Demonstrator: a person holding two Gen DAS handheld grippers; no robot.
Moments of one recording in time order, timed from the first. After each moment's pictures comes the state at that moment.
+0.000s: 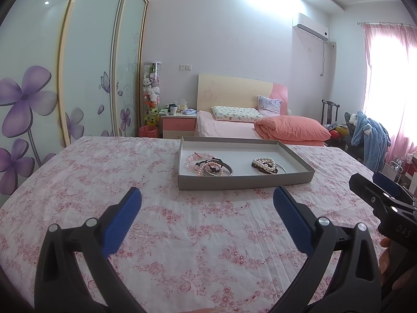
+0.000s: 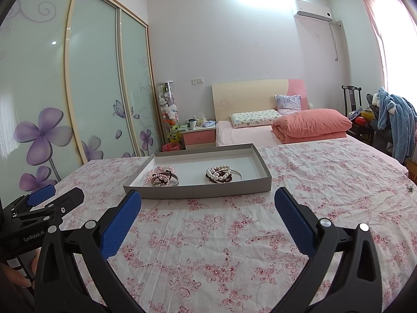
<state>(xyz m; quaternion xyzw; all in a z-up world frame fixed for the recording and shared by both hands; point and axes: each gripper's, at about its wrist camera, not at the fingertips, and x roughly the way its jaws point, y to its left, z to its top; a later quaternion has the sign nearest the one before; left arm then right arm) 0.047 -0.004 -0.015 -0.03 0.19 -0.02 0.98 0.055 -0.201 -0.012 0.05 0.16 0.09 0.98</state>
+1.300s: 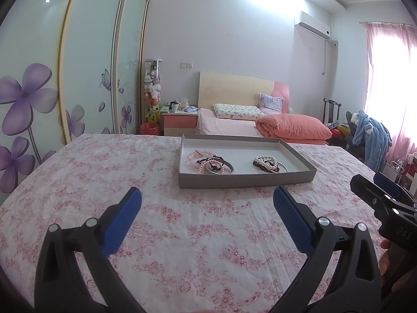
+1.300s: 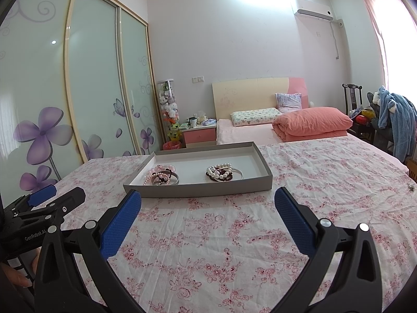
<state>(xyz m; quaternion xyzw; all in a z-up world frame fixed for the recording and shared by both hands) 0.049 -0.004 -0.019 -0.03 0.20 -0.02 0.98 0.052 -0.198 -0.015 0.06 0.16 0.09 0.98</state>
